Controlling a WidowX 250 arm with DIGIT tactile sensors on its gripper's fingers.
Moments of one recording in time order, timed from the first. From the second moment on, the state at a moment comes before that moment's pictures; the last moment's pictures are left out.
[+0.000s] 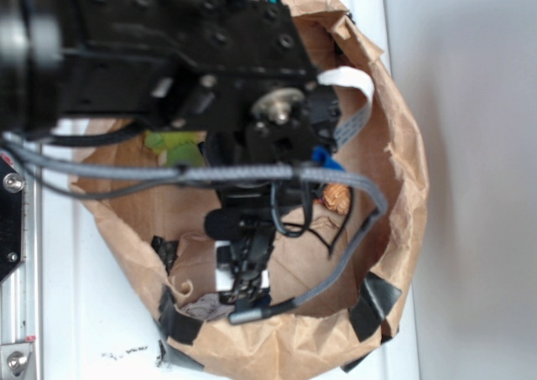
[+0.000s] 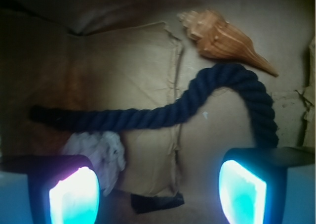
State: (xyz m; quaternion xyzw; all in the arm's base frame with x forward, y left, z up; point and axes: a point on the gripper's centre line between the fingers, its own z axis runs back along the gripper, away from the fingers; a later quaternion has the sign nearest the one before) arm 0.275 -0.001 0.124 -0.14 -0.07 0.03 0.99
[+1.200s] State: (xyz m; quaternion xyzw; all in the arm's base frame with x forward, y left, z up) arm 0.281 -0.016 0.090 -0.17 -0.07 -0.01 0.98
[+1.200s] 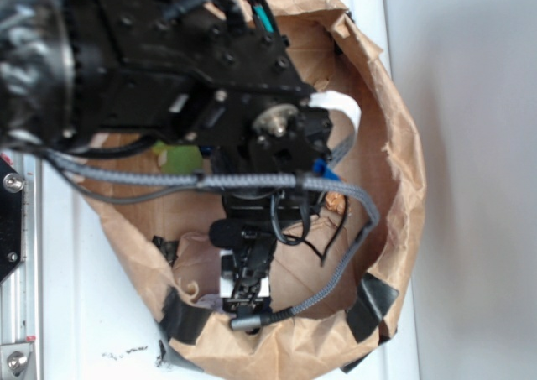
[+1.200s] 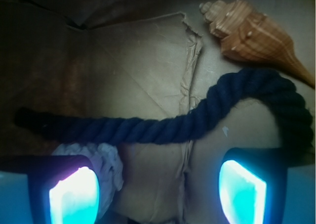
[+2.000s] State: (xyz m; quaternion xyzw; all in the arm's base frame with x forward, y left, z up) arm 0.185 -0.052 0.092 -0.19 -0.06 -0.02 0.98
